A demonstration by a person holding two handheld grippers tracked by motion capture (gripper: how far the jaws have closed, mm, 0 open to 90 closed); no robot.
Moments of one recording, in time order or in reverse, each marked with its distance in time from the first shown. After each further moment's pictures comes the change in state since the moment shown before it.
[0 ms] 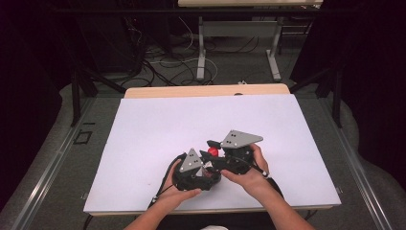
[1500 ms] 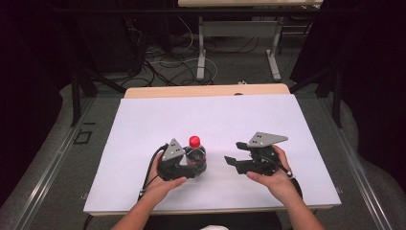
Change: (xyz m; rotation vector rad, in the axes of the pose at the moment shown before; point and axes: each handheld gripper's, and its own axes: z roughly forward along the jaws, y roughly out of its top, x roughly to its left) left arm 0.038 -0.006 -0.021 -0.019 0.085 -0.066; right arm -0.041 -0.035 -0.035 0.103 -0.032 0.088
